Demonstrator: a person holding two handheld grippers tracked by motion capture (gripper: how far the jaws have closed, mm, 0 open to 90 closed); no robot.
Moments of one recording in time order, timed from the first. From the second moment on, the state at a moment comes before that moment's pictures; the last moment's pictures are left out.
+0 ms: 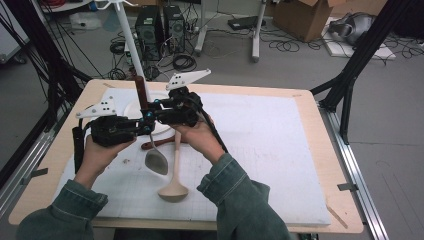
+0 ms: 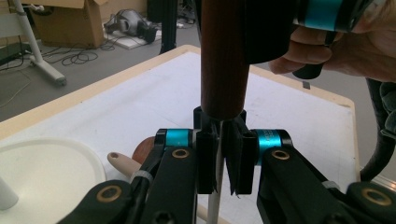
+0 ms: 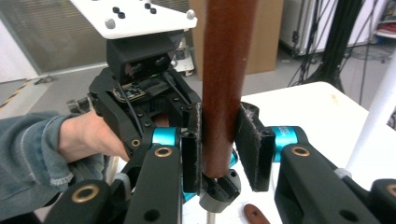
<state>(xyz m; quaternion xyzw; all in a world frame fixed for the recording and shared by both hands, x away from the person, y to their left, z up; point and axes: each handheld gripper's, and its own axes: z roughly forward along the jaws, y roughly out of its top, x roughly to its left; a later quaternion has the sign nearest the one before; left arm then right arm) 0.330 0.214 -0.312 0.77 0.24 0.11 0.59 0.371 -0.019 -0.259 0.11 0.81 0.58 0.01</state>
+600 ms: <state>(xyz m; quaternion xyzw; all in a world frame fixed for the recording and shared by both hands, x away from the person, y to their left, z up) 0.336 0.226 -0.315 0.77 0.21 0.04 0.61 0.376 -0.021 -0.264 0.08 0.81 0.58 -0.02</state>
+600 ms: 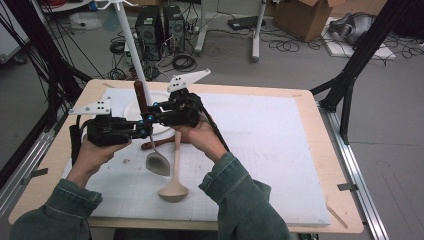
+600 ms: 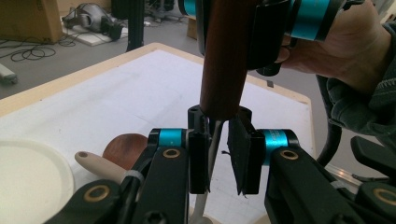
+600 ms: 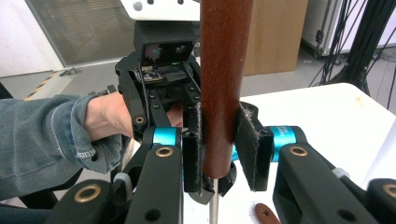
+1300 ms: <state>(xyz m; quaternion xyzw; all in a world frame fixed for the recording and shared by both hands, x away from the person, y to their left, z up) 0.335 0.224 -0.308 0.75 0.24 0.11 0.60 0.375 -0.057 -0.267 0.12 0.80 0.59 0.00</state>
